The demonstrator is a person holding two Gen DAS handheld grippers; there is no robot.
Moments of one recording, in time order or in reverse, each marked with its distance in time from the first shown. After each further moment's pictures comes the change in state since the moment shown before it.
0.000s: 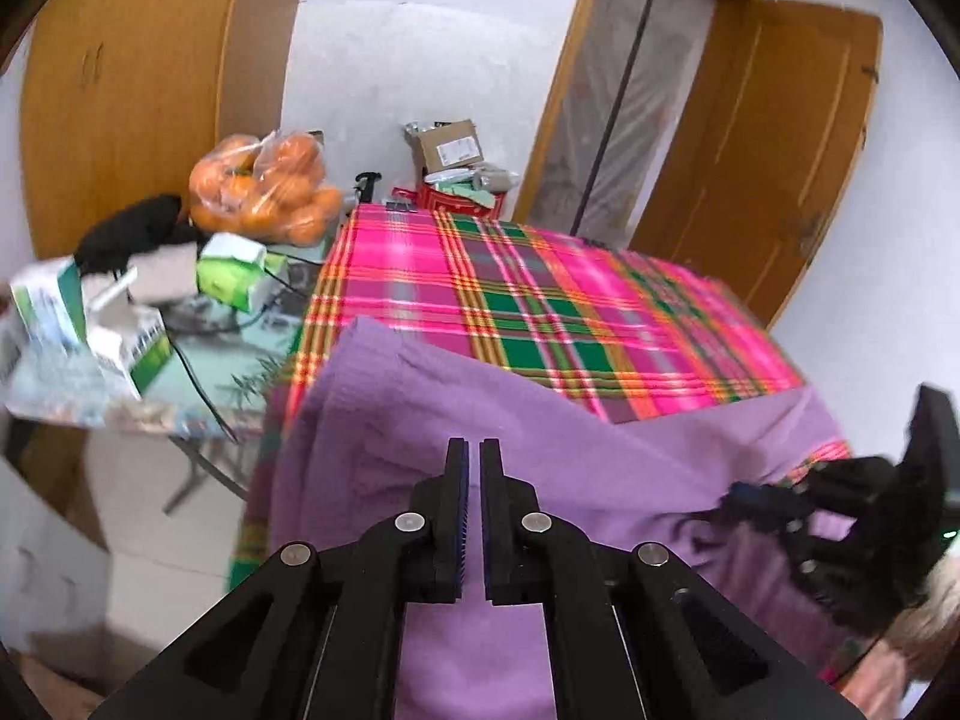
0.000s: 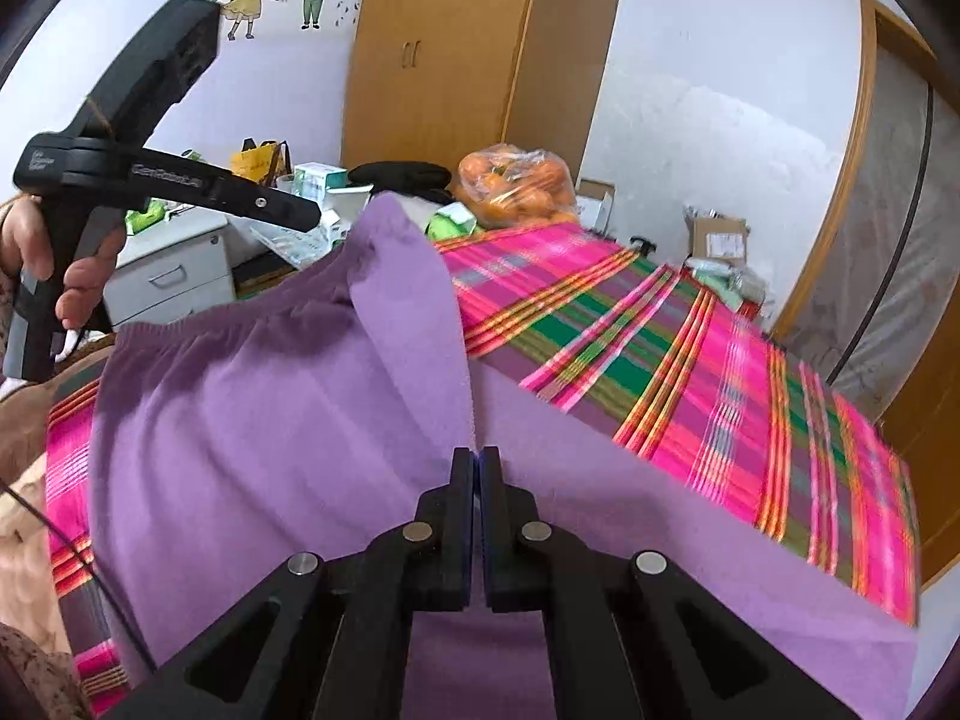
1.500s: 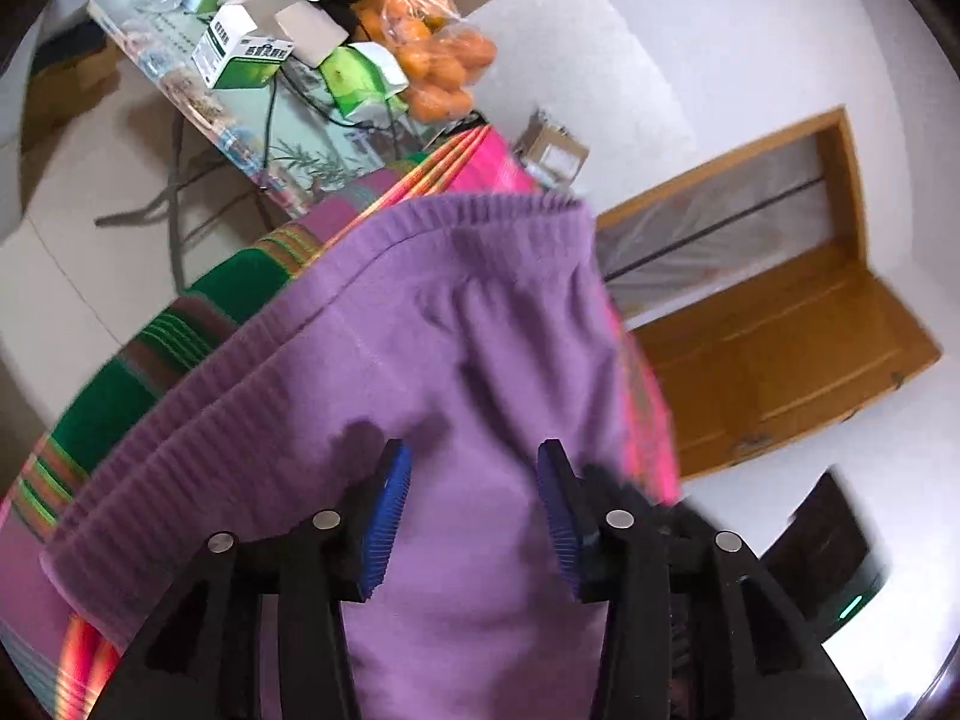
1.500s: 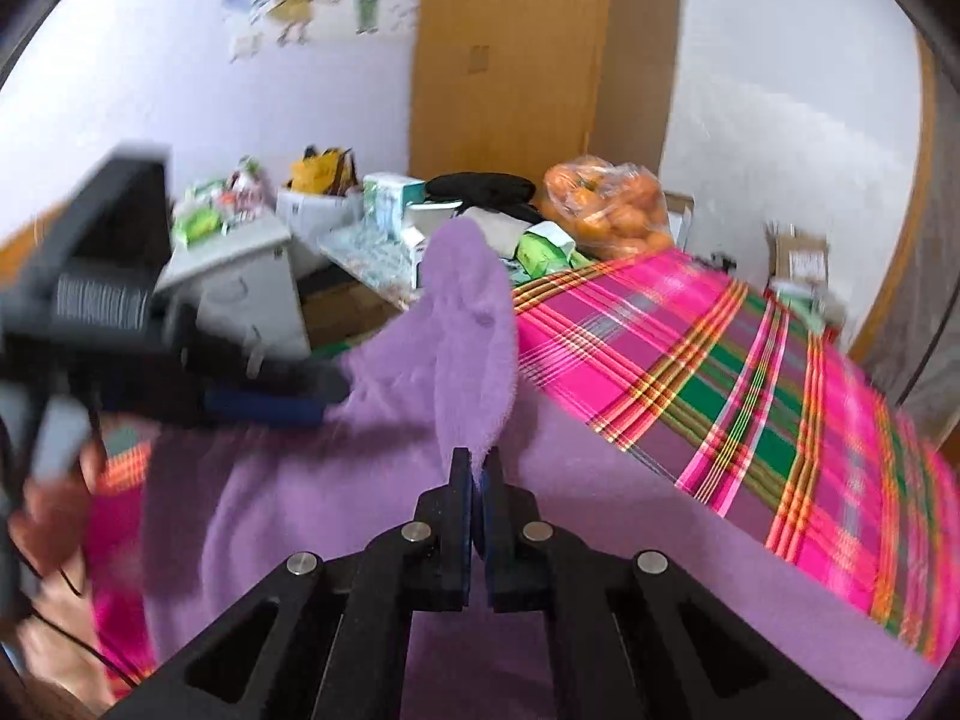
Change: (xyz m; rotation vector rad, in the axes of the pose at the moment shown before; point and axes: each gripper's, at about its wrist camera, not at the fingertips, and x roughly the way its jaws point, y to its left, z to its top) left arm -0.002 0.062 -0.092 -0.703 0.001 -0.213; right arm 0.045 0.071 0.049 -0.072 -0.034 0.130
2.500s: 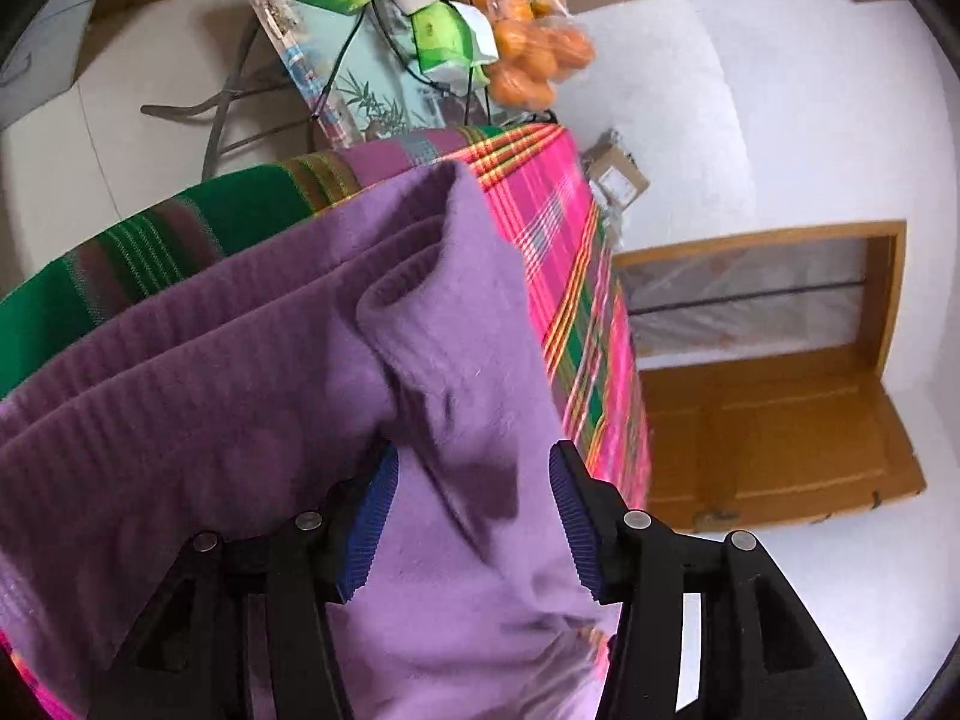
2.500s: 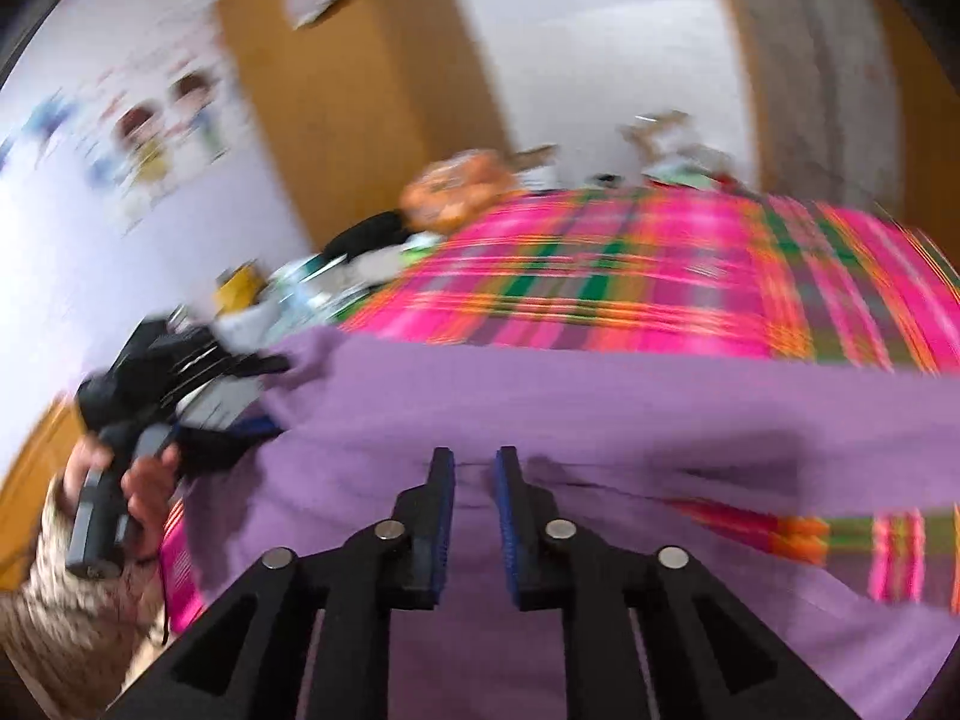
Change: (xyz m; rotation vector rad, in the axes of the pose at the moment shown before) left arm 0.034 0.018 0.007 -0.290 0.001 0.002; right arm -0.101 -0.101 -0.102 0.590 -0.059 -0.013
